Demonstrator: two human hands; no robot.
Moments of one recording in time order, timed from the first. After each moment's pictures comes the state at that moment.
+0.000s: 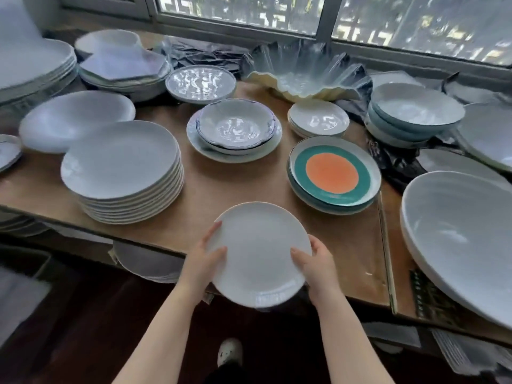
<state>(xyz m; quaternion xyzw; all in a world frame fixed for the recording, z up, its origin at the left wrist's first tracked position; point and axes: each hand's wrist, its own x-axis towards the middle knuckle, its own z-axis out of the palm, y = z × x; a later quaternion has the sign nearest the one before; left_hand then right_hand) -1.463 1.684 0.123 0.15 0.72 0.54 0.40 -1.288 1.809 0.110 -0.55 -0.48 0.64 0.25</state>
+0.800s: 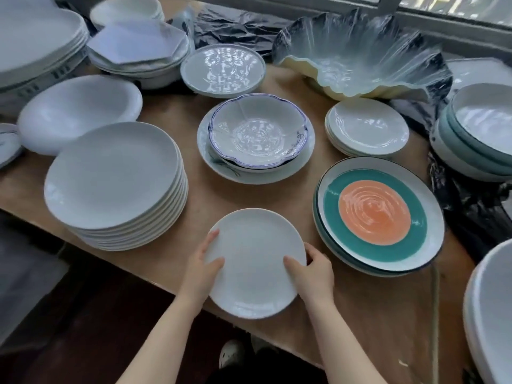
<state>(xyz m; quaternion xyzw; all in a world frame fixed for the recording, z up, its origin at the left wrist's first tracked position) -1.517 1.761 0.087 0.06 0.77 0.53 0.36 -1.367 1.903 0.070 -0.55 -0.64 0.52 0.14</state>
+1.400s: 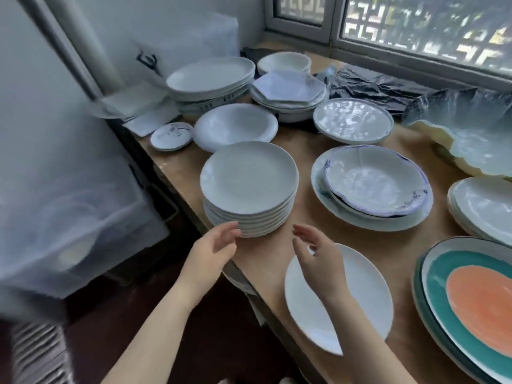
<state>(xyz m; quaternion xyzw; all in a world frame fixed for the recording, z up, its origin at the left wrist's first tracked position) -1.543 1.645 0.183 0.08 0.80 0.57 0.17 -1.481 1.845 0.144 -0.19 -0.82 0.52 0.14</state>
